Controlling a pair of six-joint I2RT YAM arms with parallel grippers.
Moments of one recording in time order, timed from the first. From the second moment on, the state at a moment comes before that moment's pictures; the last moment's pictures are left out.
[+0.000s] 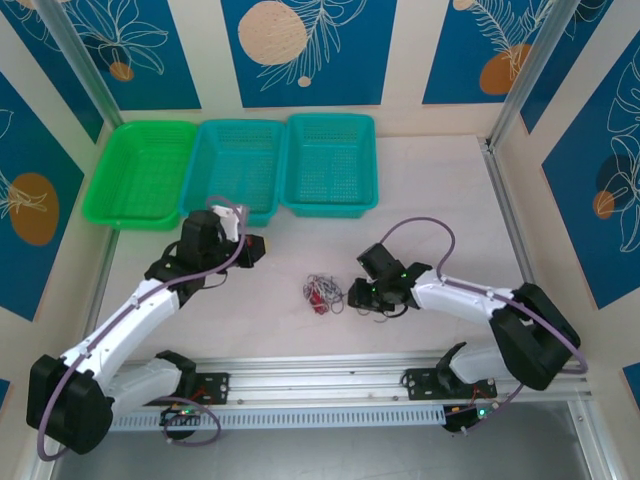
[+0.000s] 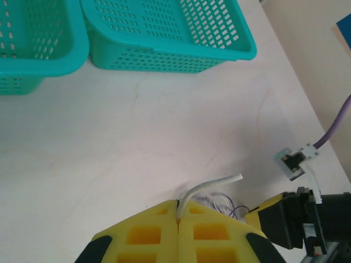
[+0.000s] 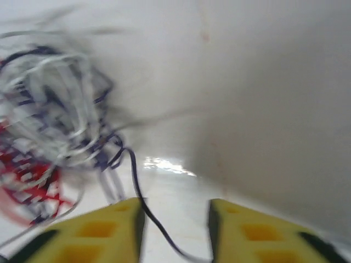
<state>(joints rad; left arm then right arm) -0.42 1.04 0.72 -0.27 0.36 -0.46 0.73 1.31 0.64 -0.44 -0.13 0.79</state>
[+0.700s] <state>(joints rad) -0.36 0.90 0.65 -0.45 0.07 -0.52 0.81 1.63 0.91 -0.40 0.04 0.70</state>
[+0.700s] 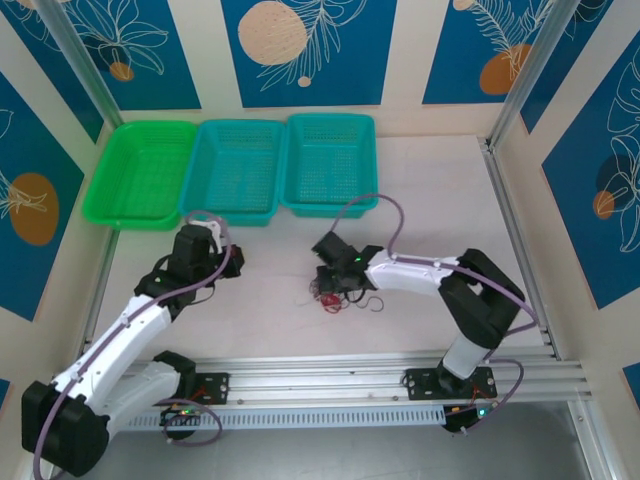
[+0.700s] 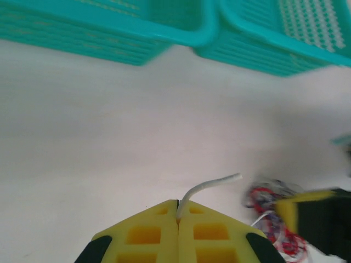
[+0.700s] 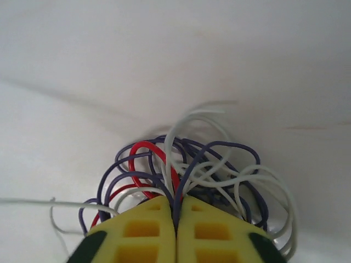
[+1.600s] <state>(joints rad) -0.66 1.02 0.62 -0.09 0.21 0.09 0.65 1.46 0.95 -0.47 -0.16 0.27</state>
